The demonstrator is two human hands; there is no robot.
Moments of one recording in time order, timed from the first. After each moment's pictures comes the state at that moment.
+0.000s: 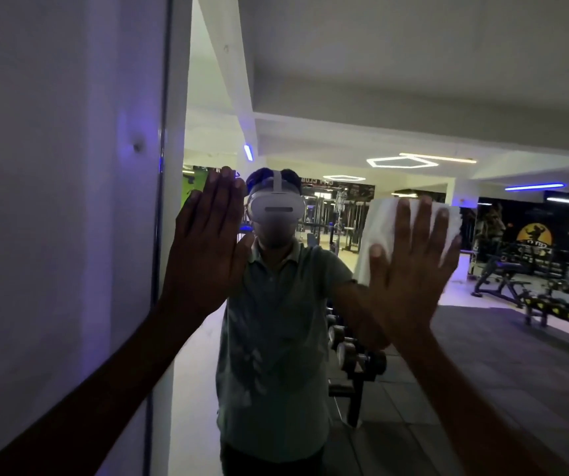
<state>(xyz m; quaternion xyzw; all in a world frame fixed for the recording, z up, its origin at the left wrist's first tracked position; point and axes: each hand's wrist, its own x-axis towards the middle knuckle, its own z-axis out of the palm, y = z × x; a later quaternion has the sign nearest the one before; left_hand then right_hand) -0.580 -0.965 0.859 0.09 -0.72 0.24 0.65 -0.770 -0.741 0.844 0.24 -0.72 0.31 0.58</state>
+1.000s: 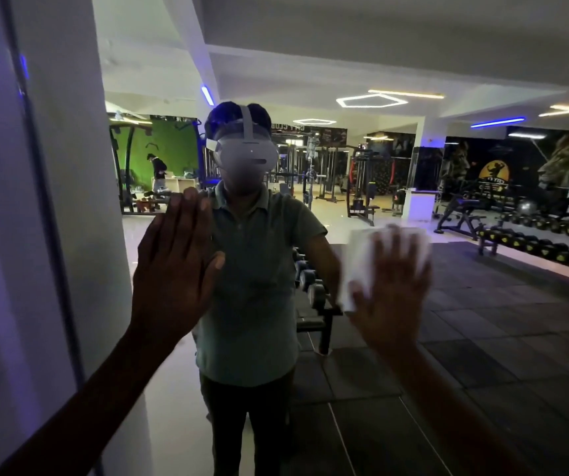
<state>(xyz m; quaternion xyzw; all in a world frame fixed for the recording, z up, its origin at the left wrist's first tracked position) -0.618 -0.907 0.757 0.11 -0.77 0.21 0.59 -0.835 -0.651 0.706 0.29 -0.75 0.24 0.54</state>
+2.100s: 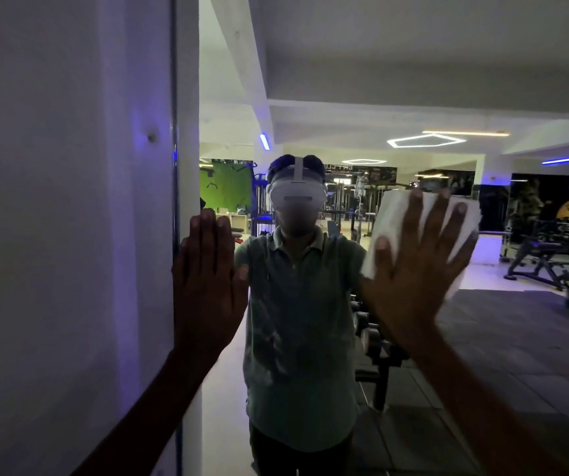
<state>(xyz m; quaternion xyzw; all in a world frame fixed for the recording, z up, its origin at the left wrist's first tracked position) -0.572 -0.967 0.779 0.21 -0.71 0.19 0.64 -0.754 -0.753 0.822 0.21 -0.75 0.33 0.54</state>
